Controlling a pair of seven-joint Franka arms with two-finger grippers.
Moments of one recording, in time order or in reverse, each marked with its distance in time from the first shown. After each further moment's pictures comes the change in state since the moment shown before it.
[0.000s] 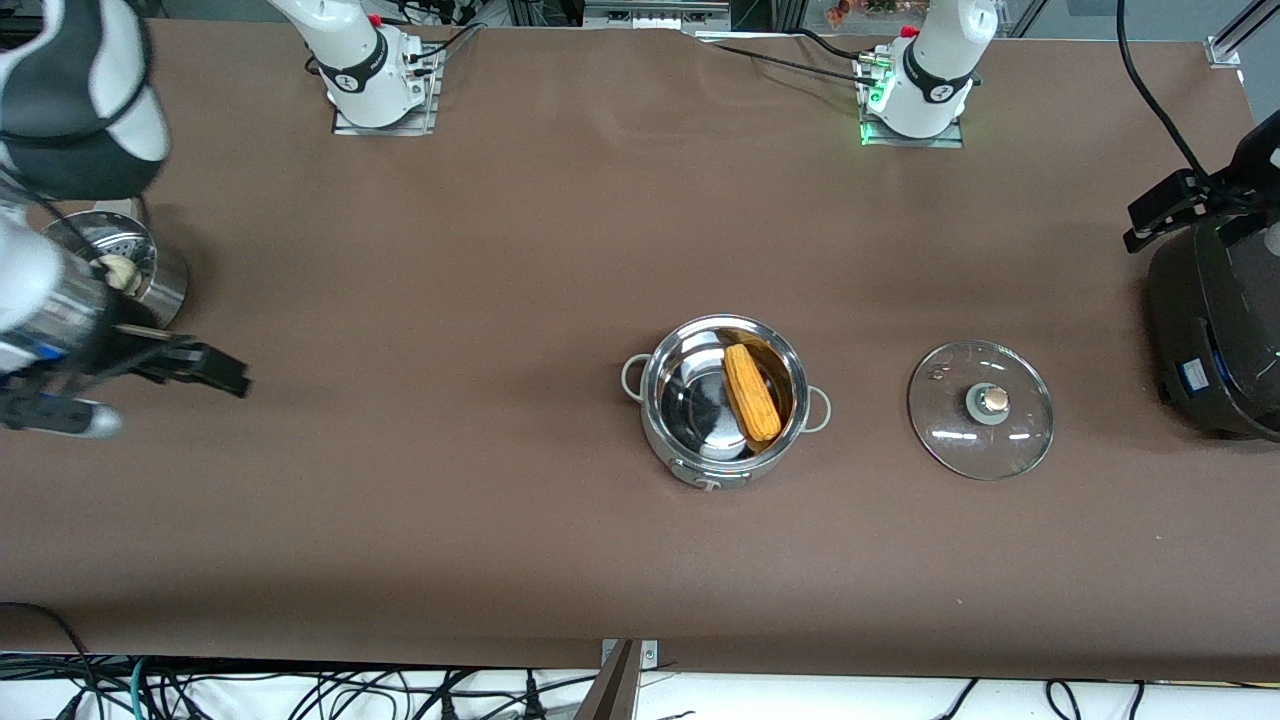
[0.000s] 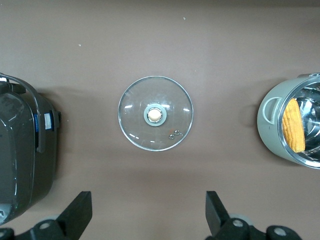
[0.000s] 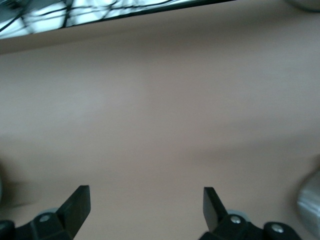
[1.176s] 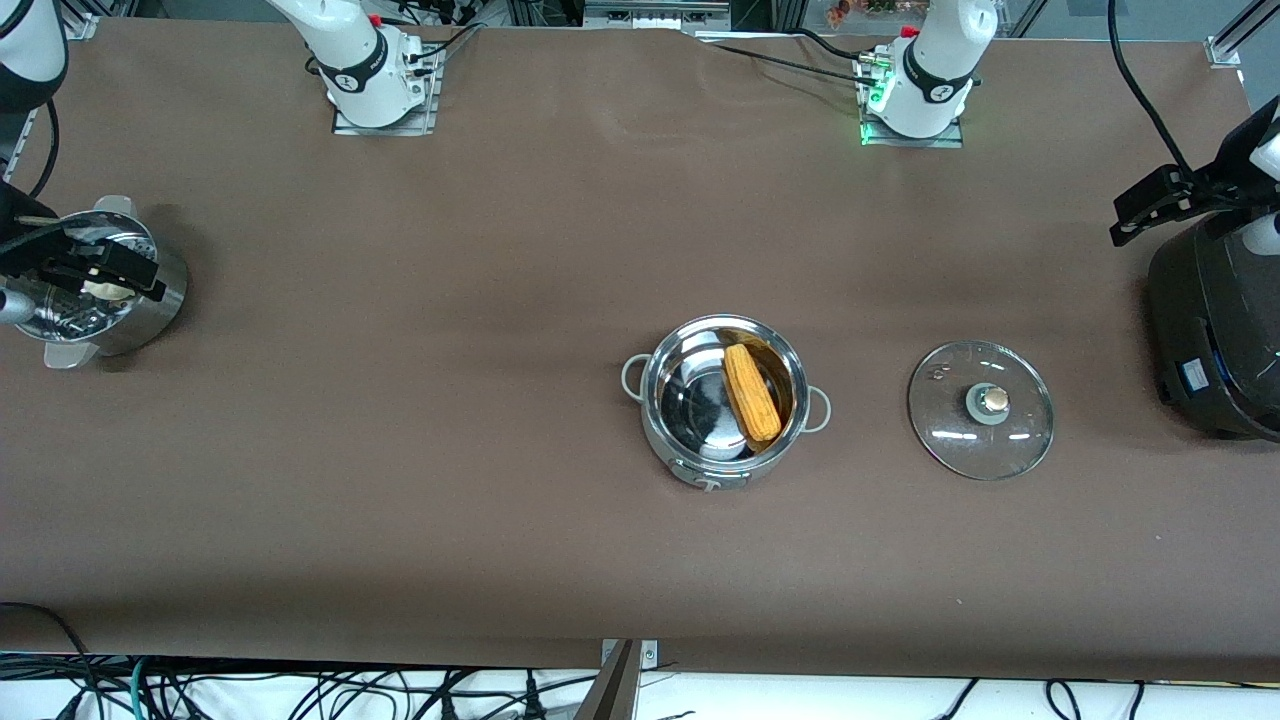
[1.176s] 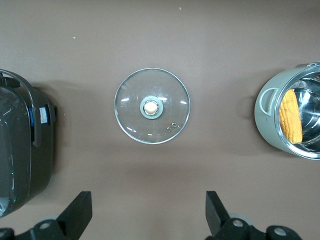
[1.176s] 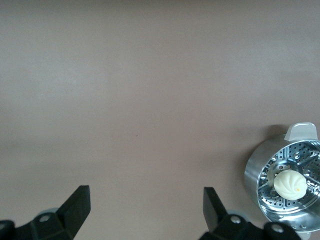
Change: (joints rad) left arm 0.000 0.002 -0.018 0.009 -0.001 -0.039 -0.004; right arm 0.073 -0.274 -0.224 -0.380 0.033 0.031 -0.263
